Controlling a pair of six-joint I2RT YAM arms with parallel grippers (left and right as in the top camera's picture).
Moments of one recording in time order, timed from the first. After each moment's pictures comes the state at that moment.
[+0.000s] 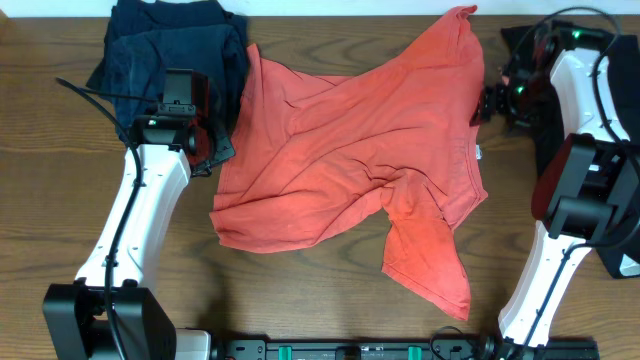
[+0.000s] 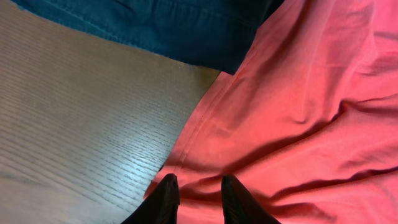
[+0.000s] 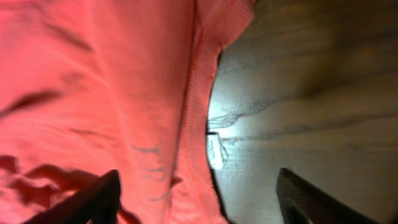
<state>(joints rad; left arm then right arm) -0.06 1.56 1.24 -0.88 -0.08 -0.47 -0.19 2.33 2.00 -1.30 -0.26 -0.01</state>
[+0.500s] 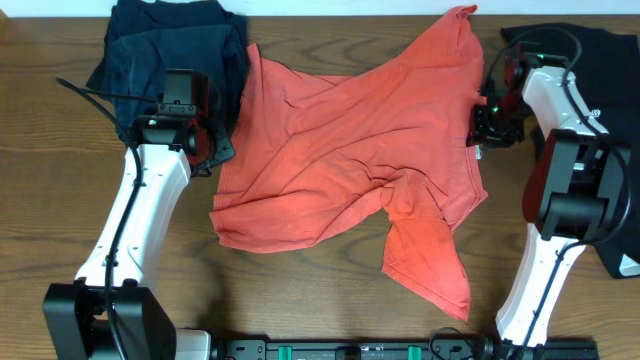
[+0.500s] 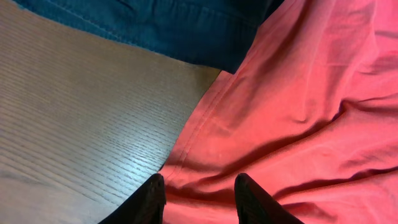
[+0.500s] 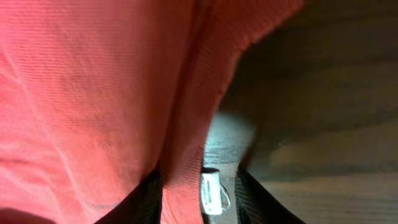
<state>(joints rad) -0.06 1.56 1.24 -0.89 -0.08 -0.47 -0.11 2.32 1.81 -1.11 -0.14 -0.01</state>
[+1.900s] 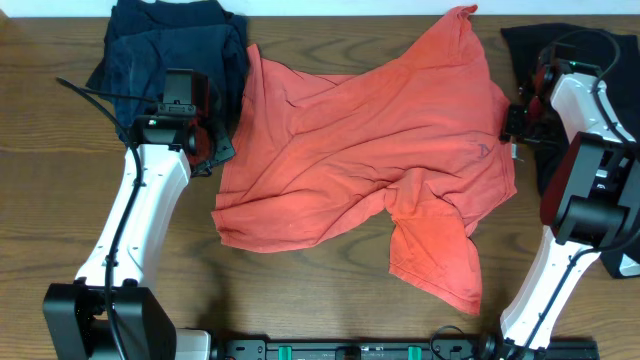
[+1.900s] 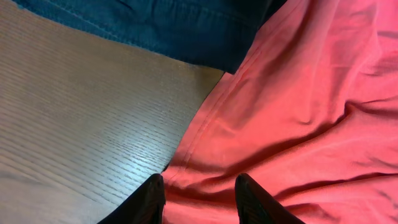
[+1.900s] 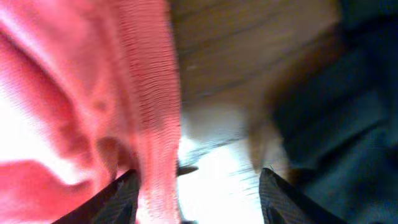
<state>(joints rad) -0.06 1.56 1.24 -0.89 -0.08 -0.47 -0.23 2.28 1.78 -1.03 0.05 0.05</state>
